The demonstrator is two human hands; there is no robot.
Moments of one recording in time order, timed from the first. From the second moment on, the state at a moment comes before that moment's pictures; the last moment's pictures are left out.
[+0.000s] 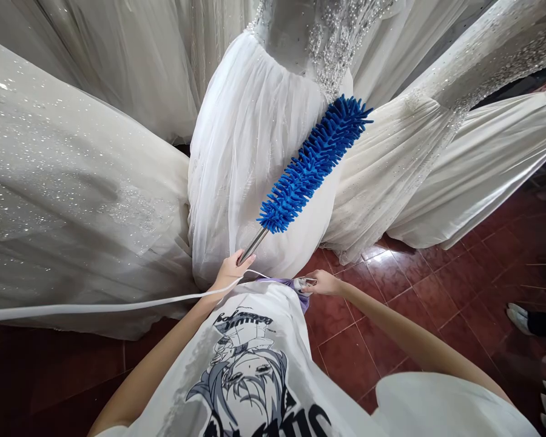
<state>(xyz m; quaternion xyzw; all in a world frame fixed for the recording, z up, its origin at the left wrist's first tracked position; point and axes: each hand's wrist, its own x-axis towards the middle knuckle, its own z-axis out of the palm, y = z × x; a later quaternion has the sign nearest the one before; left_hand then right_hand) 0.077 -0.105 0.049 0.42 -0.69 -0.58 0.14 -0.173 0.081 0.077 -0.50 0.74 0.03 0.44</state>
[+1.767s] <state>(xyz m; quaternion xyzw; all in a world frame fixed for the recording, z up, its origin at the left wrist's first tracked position) -0.084 -0.048 0.057 0.50 -0.67 -0.55 0.06 -0.204 -0.043 0.079 -0.09 0.58 -0.60 0.54</state>
